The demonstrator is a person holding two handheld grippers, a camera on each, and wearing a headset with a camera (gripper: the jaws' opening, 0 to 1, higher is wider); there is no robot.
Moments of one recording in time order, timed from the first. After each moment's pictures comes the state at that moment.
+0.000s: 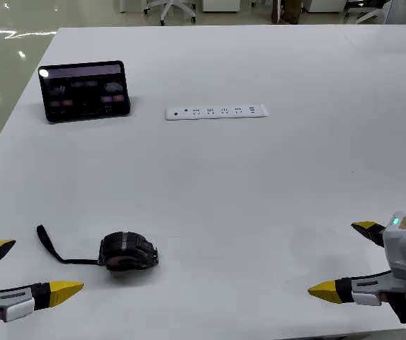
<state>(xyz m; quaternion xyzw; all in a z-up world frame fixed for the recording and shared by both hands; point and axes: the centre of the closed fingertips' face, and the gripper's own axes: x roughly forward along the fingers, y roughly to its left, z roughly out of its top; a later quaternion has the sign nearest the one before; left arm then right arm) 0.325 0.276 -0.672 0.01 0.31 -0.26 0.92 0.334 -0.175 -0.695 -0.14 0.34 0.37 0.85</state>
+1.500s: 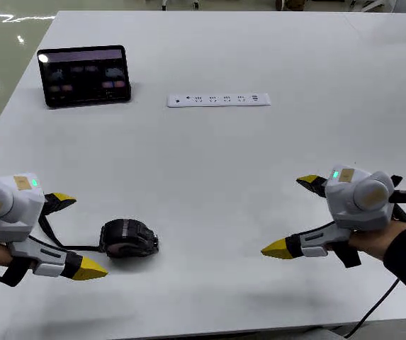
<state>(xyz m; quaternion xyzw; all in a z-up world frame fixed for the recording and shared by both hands) 0.351 0.196 -0.676 0.17 0.34 -0.47 0.80 0.384 -0.070 -0.676 -0.17 0.29 0.48 0.81</state>
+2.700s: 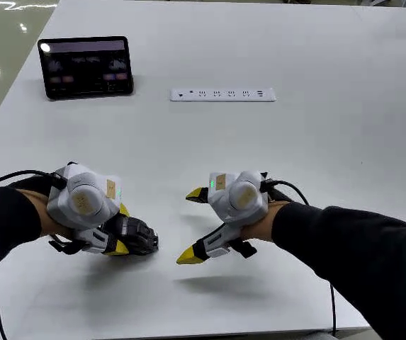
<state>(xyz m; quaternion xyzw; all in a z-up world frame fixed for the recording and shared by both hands) 0.356 0.158 -0.719 0.37 0.36 -0.56 0.65 0.366 0.096 -0.723 -0.24 0.25 0.65 0.68</state>
